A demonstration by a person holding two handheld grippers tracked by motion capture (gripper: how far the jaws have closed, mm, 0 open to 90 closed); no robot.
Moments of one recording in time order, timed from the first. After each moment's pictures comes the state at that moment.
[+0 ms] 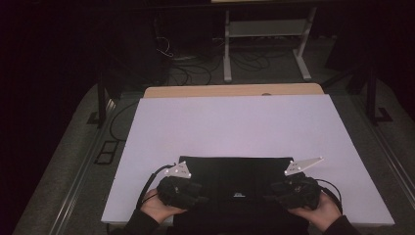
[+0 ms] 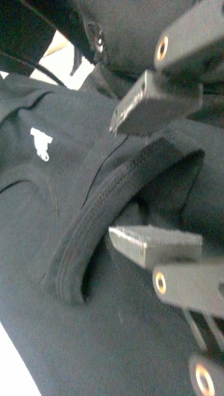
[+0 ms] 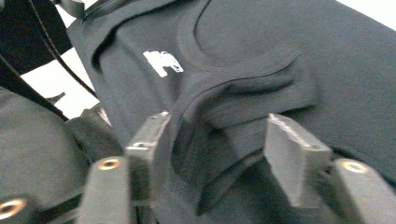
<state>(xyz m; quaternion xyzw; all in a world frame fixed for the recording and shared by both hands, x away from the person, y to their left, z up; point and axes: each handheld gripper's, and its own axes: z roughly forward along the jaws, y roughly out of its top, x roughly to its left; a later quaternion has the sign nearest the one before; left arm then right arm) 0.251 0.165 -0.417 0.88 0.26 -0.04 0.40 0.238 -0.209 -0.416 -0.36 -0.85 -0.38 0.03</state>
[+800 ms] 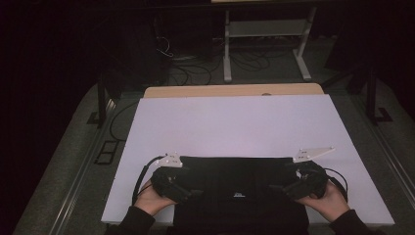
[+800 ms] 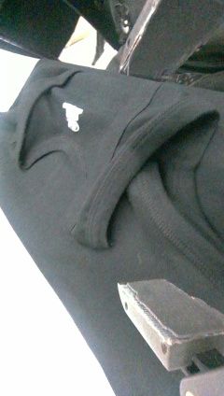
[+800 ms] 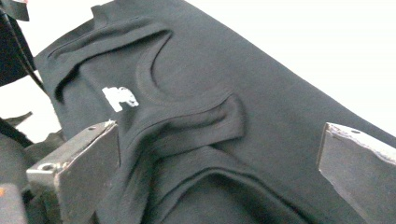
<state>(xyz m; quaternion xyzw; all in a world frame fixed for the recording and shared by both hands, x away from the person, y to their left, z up) 0.271 0.182 -0.411 0.85 0.29 -0.02 0.44 0.259 -0.226 -0.400 -0.37 -0.84 -0.40 -0.03</state>
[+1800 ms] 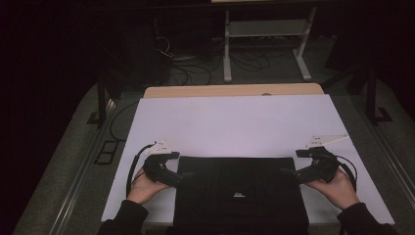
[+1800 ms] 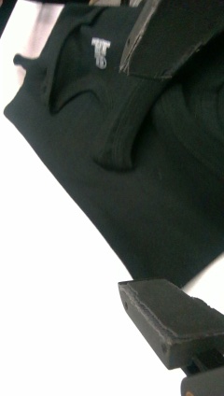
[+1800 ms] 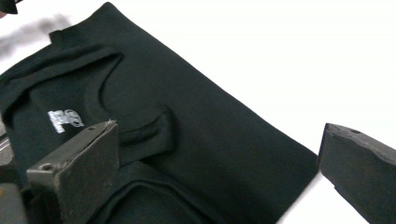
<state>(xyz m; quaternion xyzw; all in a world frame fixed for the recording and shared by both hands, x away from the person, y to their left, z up) 0.305 0.208 -0.410 0.84 0.31 0.05 0.45 0.290 -0.262 -0.397 -0.39 -0.82 -0.41 -0.06</state>
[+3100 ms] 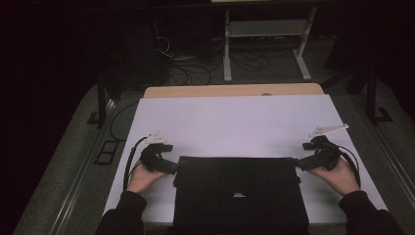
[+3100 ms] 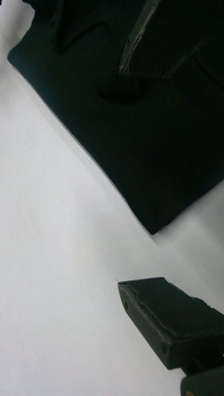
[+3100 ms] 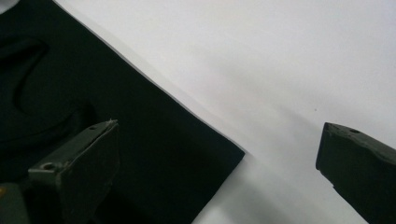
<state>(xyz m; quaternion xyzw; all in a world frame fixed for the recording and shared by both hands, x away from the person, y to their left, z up) 0.341 0.226 -0.428 0.83 0.35 0.06 0.44 0.331 -0.288 -0.418 -0.43 -0.82 -0.37 -0.07</state>
